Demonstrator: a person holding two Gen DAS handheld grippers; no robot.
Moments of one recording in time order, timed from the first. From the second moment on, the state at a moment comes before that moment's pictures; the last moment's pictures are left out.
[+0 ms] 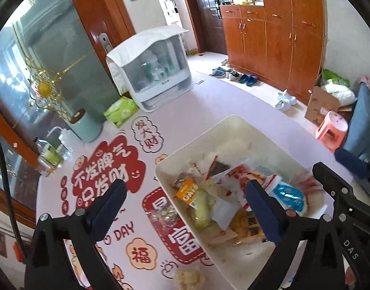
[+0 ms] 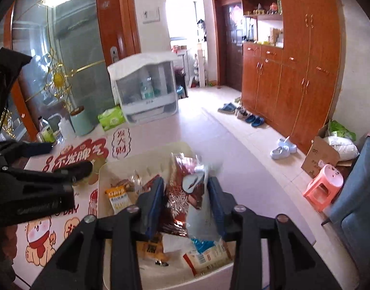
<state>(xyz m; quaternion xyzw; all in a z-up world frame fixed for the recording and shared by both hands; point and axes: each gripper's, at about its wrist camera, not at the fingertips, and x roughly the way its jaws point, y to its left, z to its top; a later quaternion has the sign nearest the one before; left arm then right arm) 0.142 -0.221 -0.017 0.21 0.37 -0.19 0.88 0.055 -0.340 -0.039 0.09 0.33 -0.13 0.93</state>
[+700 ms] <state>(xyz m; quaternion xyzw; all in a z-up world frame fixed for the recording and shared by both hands) 0.129 -0.167 -0.028 0.23 0.37 -0.17 0.88 0.051 -0.304 -0.052 0.08 0.35 -0.12 0.92</state>
